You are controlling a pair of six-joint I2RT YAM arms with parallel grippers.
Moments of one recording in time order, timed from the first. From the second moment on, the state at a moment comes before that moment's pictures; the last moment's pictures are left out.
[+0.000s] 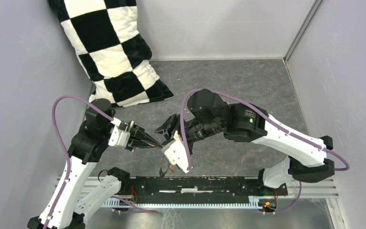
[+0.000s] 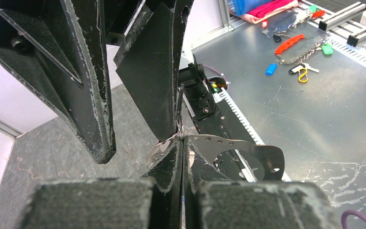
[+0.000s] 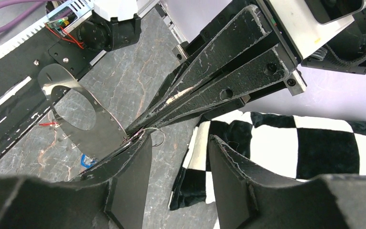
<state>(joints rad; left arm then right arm) -0.39 0.73 1.04 -0.62 1.50 0.66 1.29 1.47 1.88 -0.90 -0.39 -1.12</state>
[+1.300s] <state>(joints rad) -0.40 0.74 1.06 -0.64 1.51 0.66 1.26 1.43 1.89 -0.91 -0.44 -1.15</state>
